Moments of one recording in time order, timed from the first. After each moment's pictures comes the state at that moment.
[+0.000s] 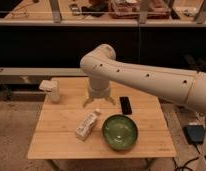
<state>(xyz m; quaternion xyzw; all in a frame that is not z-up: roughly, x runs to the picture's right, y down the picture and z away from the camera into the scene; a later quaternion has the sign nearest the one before) -0.008 0.062 0.672 -0.21 -0.24 -0.69 0.65</state>
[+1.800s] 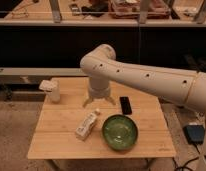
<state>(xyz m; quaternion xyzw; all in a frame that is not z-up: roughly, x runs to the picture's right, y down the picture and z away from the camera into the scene) -0.009 0.063 0.672 -0.21 -0.25 -0.69 0.65</state>
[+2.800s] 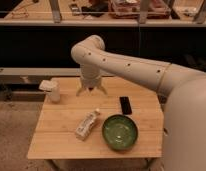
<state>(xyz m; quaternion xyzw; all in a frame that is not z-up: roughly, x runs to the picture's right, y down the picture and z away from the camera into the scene) -0.054 0.001 0.724 -0.21 -0.25 -0.69 0.65</state>
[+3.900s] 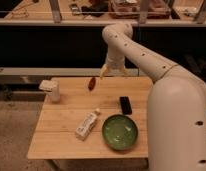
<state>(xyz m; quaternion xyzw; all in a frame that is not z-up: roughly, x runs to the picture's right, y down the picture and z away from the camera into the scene) 0.096 -0.072 0.788 -0.21 -0.25 -0.69 0.65</state>
